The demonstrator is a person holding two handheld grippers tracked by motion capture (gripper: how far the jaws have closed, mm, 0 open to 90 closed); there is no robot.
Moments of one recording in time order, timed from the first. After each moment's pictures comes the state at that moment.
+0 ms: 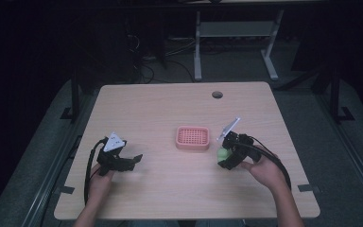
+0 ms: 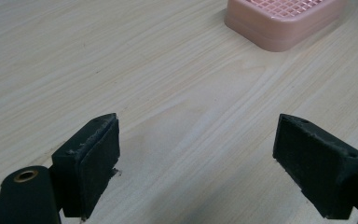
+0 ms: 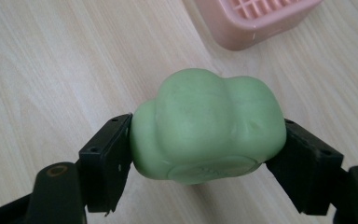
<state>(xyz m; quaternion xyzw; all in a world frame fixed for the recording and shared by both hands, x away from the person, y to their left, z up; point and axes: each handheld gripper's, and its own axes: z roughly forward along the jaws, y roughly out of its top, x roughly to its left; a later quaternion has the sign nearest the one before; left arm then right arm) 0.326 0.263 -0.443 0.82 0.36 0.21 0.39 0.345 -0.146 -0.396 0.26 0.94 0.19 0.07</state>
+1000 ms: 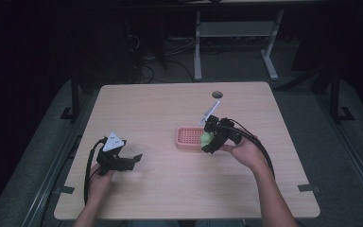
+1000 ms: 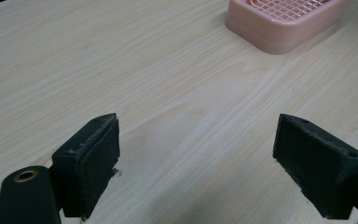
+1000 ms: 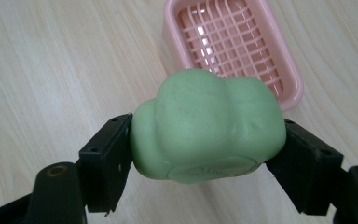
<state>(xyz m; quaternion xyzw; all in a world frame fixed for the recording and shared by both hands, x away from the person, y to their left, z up) 0.325 0.264 -0.442 0.82 0.36 0.21 0.39 0.389 -0.098 -0.376 0.23 0.95 0.20 0.07</state>
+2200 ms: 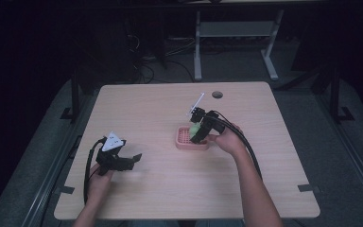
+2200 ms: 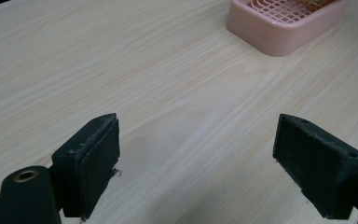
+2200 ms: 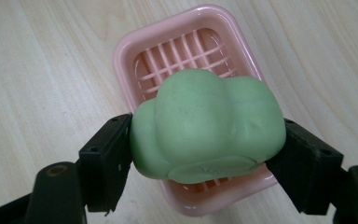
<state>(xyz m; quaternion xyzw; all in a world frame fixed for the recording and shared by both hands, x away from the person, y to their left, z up) 0.326 0.265 -0.442 0.82 0.36 0.21 0.40 0.443 -0.063 -0.402 0.25 0.95 0.19 0.05</state>
